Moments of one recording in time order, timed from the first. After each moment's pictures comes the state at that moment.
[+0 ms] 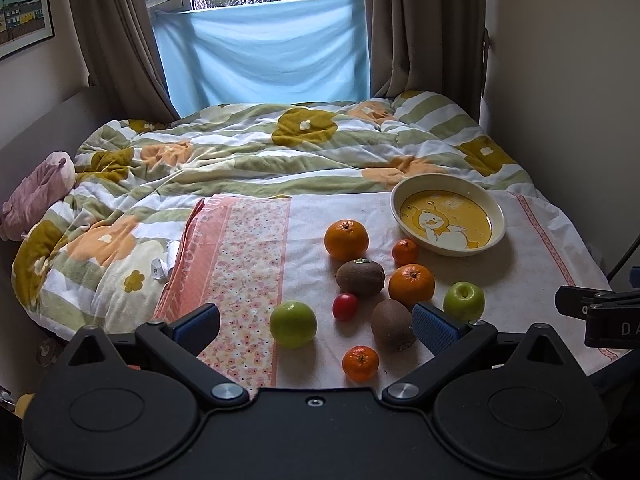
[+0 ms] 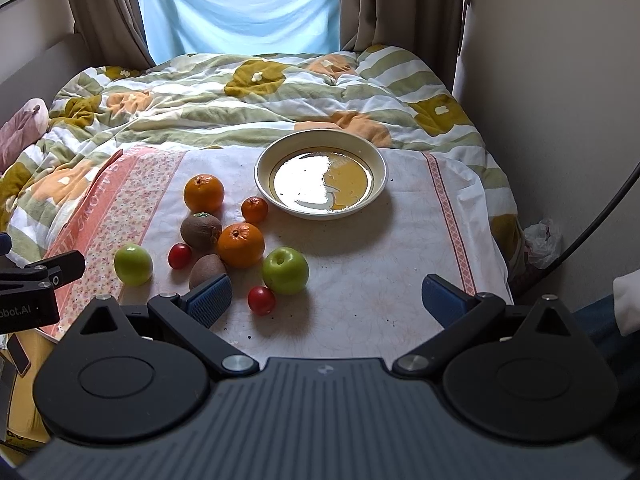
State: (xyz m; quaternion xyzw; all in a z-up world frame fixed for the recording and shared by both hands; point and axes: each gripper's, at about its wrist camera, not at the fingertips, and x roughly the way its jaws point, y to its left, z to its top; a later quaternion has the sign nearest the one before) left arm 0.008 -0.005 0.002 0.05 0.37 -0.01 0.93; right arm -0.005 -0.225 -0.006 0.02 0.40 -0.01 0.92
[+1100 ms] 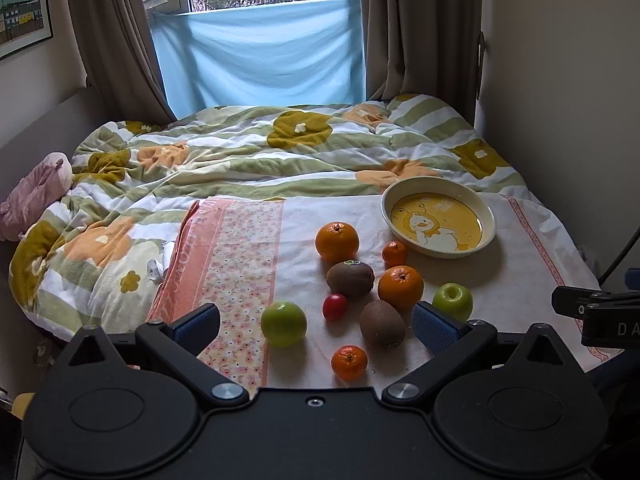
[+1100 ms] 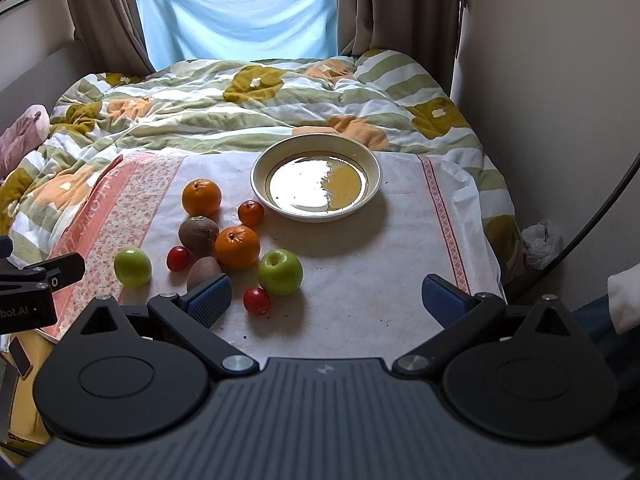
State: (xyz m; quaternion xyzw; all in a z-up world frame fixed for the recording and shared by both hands) left arm -0.003 -0.013 0.008 0.05 0.37 -0.01 0.93; right arm -0.008 -0.230 -0.006 0.02 0.40 -0.01 0.92
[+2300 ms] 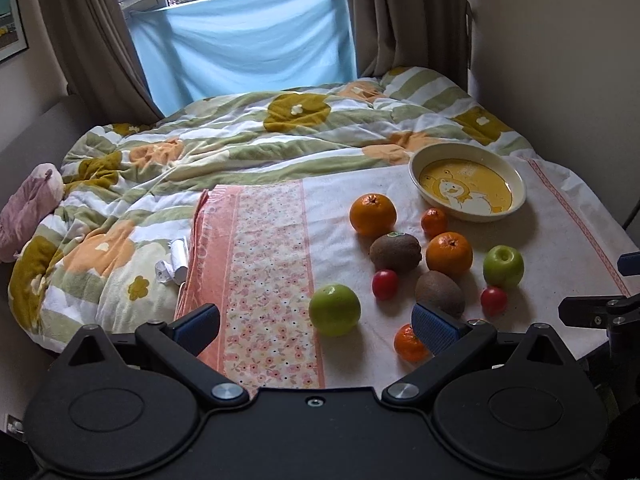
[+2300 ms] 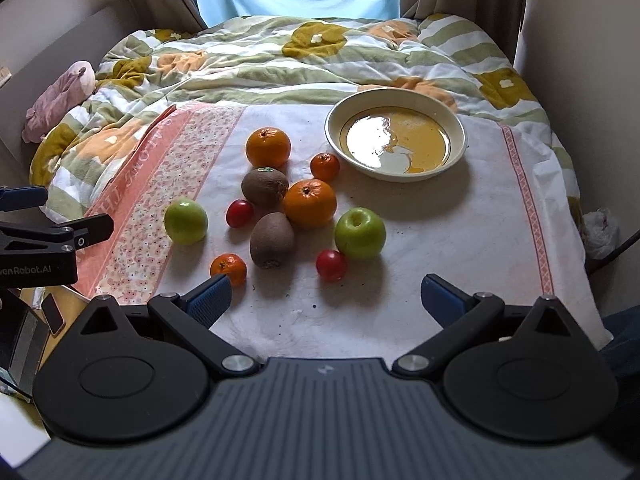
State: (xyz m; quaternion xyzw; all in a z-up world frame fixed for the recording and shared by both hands) left arm 0.028 0.043 -0.029 0.10 0.39 -0.05 0.91; right arm 0.013 -0.182 -0.039 0.02 0.45 0.07 0.89
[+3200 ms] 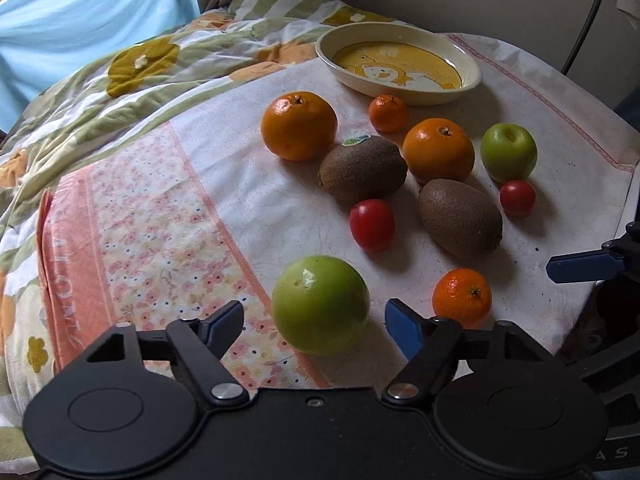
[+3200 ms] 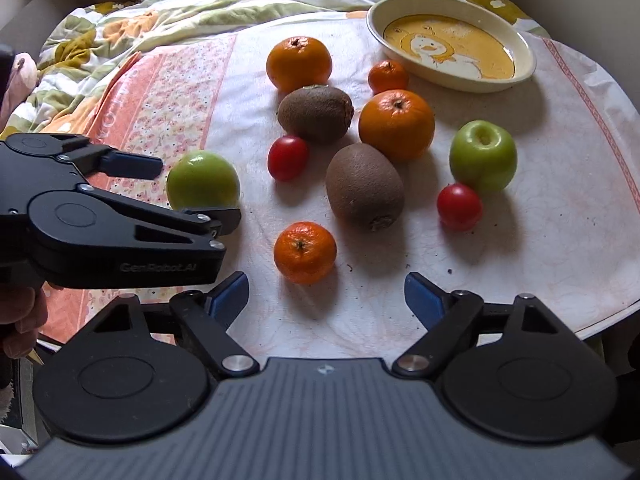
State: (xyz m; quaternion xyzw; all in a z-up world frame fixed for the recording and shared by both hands) left arm 0.140 0.061 -0.144 0.19 0.47 -0.27 0.82; right arm 0.066 -0.063 -0.135 0.07 0.52 -0.02 0.85
